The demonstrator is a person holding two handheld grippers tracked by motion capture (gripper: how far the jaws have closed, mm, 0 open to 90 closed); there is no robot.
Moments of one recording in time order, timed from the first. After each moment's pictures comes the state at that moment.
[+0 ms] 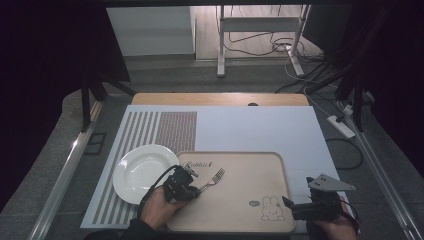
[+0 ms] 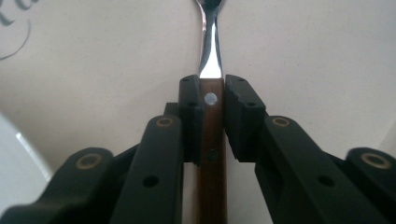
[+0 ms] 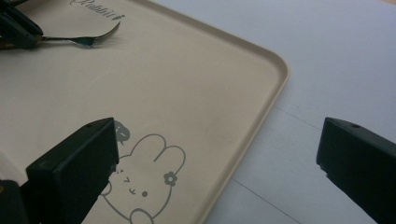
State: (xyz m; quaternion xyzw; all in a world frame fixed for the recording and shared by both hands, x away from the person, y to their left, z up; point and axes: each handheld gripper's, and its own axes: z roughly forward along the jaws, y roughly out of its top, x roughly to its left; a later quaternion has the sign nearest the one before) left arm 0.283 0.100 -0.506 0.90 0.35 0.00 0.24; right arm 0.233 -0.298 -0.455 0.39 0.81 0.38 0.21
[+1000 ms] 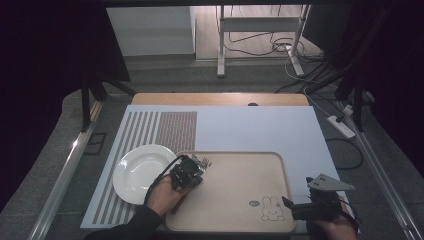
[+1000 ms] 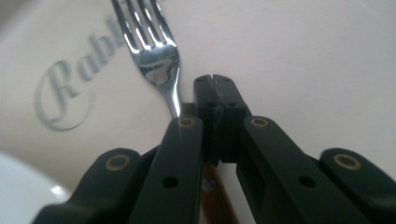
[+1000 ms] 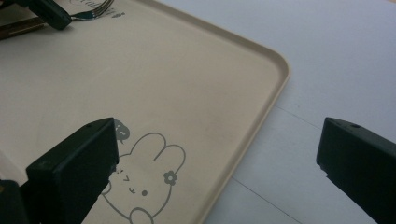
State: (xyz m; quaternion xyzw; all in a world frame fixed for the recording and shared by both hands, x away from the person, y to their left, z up) left arm 0.318 0.093 -0.508 0.91 0.36 0.04 0.21; right arm 0.233 -0.297 -0.456 0.39 0.81 0.37 0.21
